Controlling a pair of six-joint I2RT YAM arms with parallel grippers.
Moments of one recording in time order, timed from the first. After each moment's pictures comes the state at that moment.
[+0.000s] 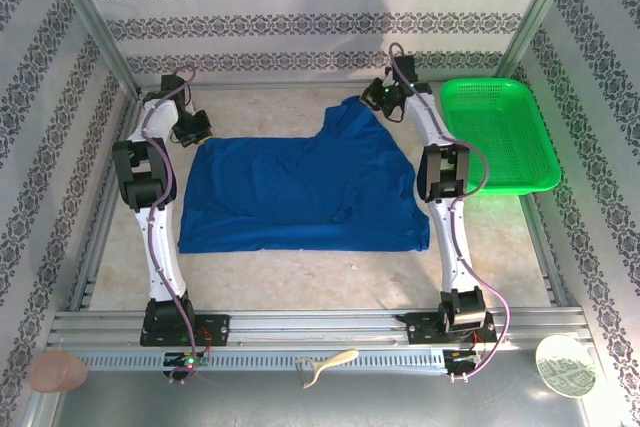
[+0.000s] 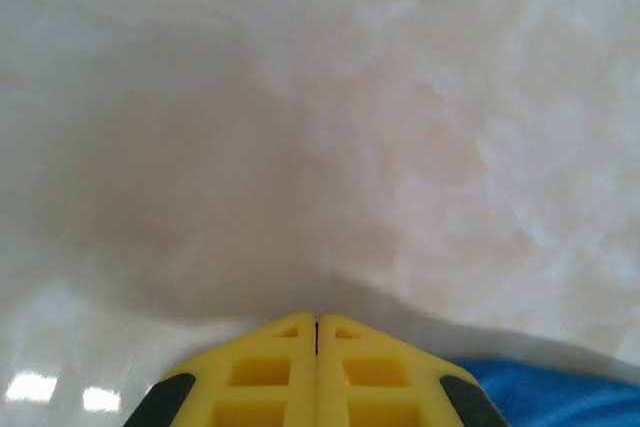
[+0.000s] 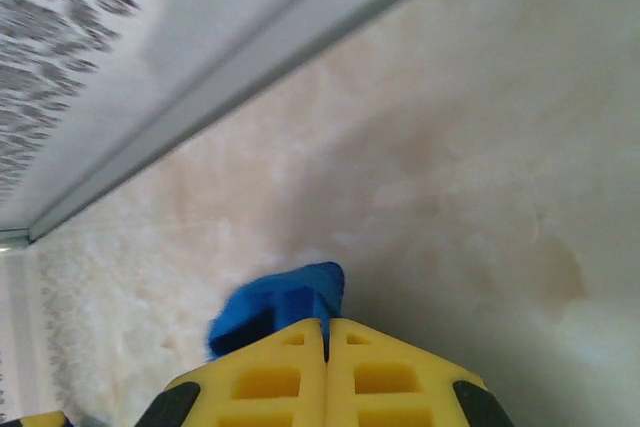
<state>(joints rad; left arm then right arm) 0.19 2.40 2.05 -0.89 0.27 -0.38 0.09 2.76 2.61 -0.65 -0.50 0.73</state>
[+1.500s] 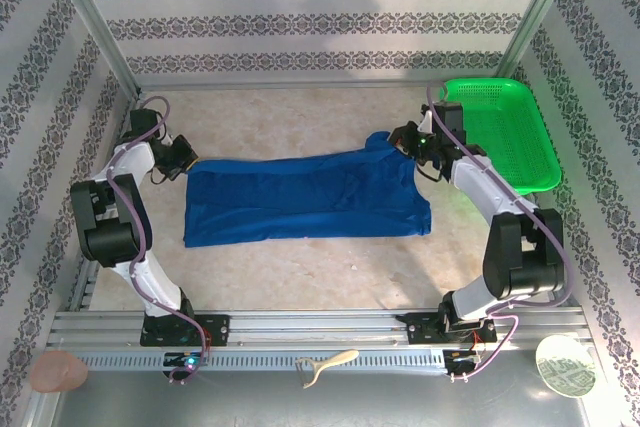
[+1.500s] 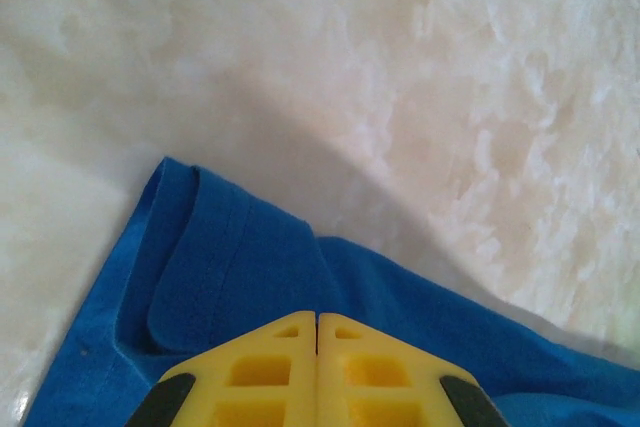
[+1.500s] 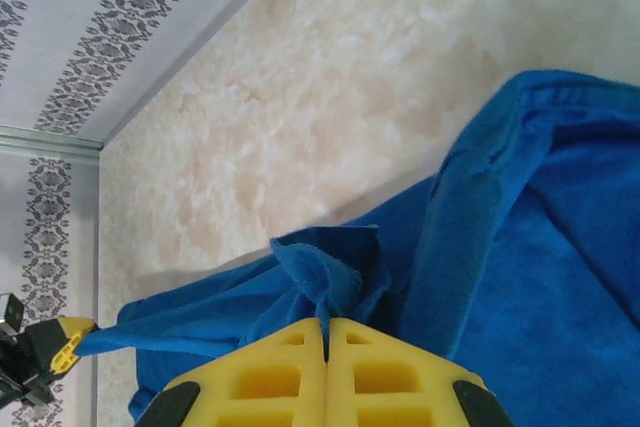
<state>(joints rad) 0.28 1.77 1.20 -0.51 0.39 -0.55 0.08 1.51 1.03 -0.21 -0.46 0.73</state>
